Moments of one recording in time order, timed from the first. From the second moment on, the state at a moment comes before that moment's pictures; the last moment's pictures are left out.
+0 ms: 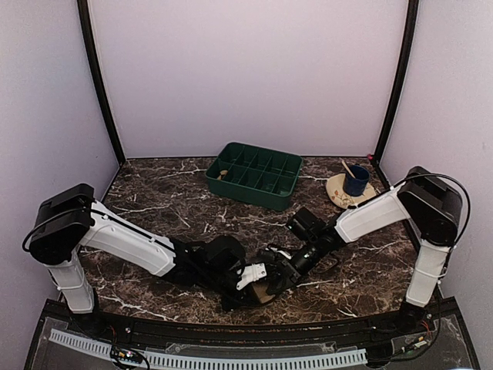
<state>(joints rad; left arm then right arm) -1.19 1.80 0.87 0.02 0.30 0.05 0.85 1.85 0.87 -0.23 -0.91 0.26</state>
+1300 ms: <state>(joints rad) -0.95 1.98 1.04 -0.17 0.84 0.03 1.33 1.29 0.60 -0.14 0.21 0.23</state>
